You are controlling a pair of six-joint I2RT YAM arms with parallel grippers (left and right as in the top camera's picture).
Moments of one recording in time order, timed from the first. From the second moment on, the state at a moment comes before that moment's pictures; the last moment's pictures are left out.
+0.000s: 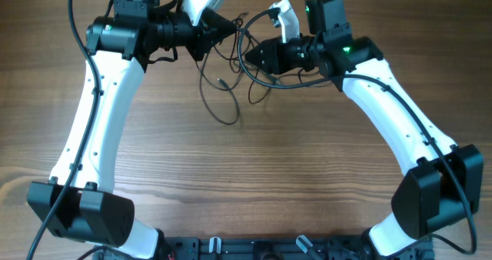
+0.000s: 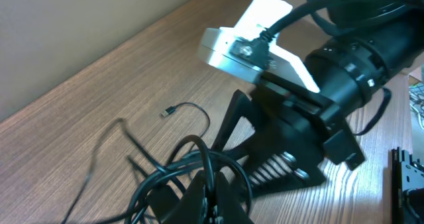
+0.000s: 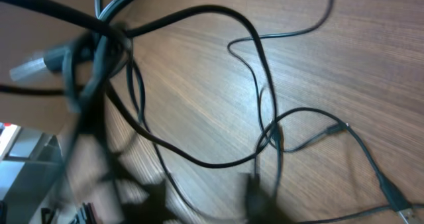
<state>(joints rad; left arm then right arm) -0.17 1.71 1.73 -0.81 0.82 0.43 0.36 1.76 1.48 -0.50 -0.67 0.18</state>
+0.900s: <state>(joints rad) 0.02 1.57 1.73 -0.87 0.83 0.42 0.29 1.90 1.48 -0.59 -0.12 0.32</state>
